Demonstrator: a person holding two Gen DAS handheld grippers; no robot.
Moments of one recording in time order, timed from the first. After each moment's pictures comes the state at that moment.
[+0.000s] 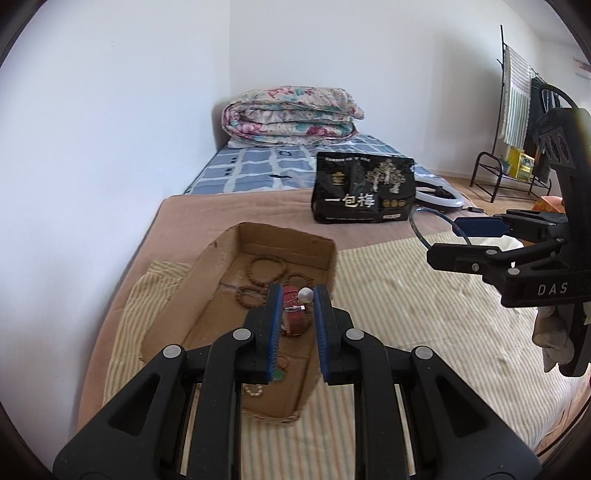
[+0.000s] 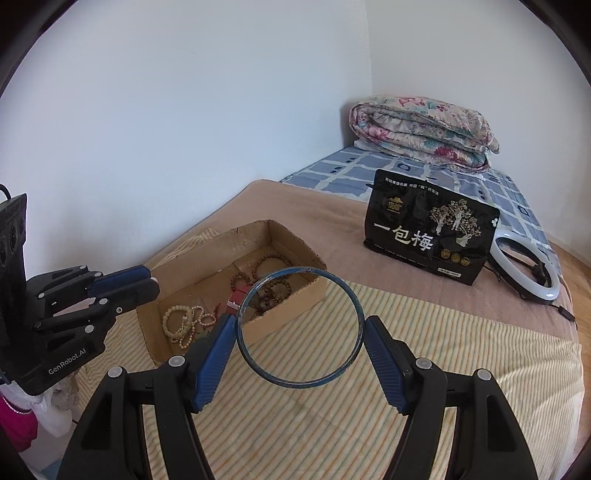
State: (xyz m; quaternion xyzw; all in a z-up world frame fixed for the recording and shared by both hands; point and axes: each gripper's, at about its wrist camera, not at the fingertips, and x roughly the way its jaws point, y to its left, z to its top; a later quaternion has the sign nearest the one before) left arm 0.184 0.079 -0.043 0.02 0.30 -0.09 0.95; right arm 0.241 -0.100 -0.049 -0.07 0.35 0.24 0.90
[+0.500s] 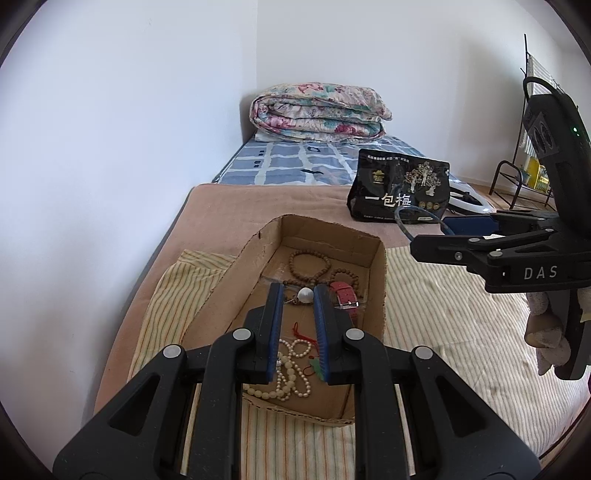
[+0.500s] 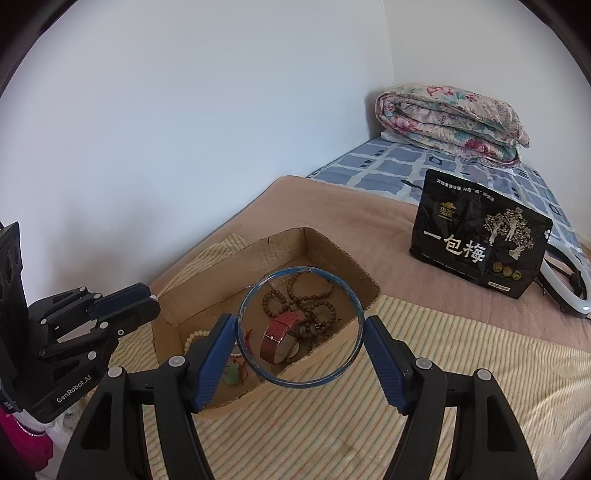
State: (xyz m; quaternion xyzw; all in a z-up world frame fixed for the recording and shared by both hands) left arm 0.195 0.124 -0.054 0.00 0.31 -0.05 0.95; right arm 0.282 -0.040 -0.061 -0.05 0.37 0.27 0.89
